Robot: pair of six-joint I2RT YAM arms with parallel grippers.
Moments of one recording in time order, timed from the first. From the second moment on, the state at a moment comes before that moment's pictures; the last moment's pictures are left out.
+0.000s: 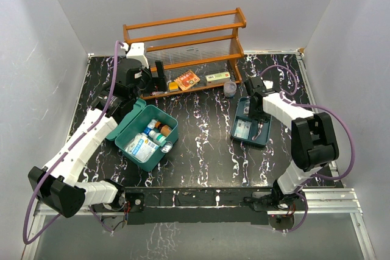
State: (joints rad) left arm -0.48 1.25 1.29 -0.46 -0.25 -0.30; right arm 0.25 1.66 1.09 -0.63 0.40 0.42
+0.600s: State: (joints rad) left arm -0.48 1.25 1.28 -0.46 -0.25 -0.31; right arm 0.25 1.66 1.05 -0.60 0.23 0.50
